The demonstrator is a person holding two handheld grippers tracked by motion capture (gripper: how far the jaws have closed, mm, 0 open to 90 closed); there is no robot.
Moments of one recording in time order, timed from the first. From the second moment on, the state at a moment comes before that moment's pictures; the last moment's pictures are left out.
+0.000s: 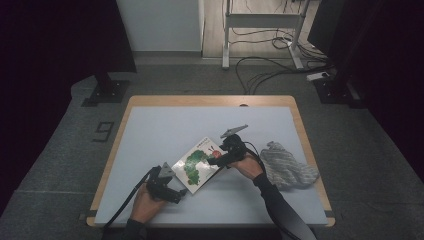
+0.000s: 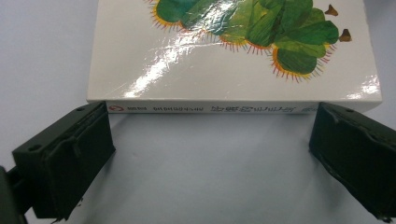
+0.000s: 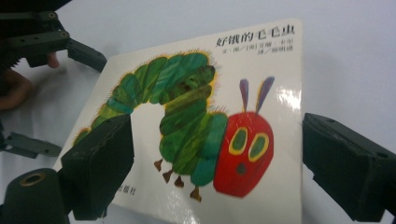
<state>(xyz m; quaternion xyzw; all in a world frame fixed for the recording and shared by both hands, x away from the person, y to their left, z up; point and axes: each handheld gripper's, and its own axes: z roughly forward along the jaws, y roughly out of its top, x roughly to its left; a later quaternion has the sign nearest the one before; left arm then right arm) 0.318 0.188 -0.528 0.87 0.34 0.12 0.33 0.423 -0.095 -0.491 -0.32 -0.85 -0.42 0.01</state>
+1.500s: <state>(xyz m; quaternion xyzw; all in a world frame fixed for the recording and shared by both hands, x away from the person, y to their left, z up) 0.316 0.195 -0.520 0.87 0.35 0.09 0.33 0.412 -0.110 -0.488 -0.25 -0.90 -0.37 -0.01</state>
